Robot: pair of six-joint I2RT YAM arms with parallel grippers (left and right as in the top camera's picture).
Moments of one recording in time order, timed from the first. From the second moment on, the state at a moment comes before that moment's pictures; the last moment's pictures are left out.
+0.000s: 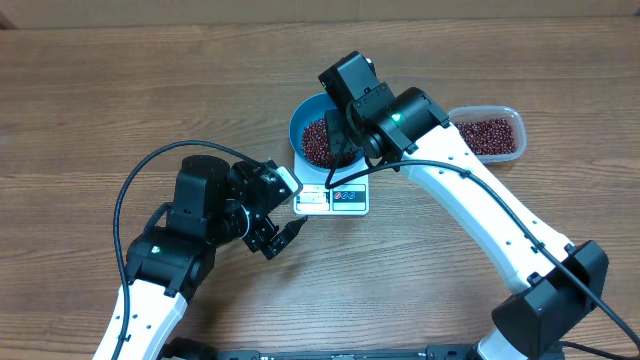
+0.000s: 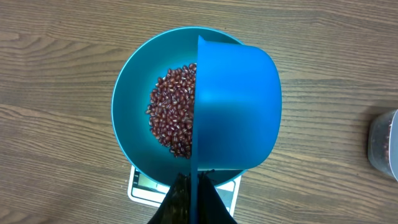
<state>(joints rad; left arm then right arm) -0.30 1.03 0.84 -0.60 0.42 0.47 0.63 1.79 1.75 -1.03 0.17 0.43</state>
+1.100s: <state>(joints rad) -0.30 1.03 0.84 -0.60 0.42 0.47 0.63 1.79 1.75 -1.03 0.17 0.43</state>
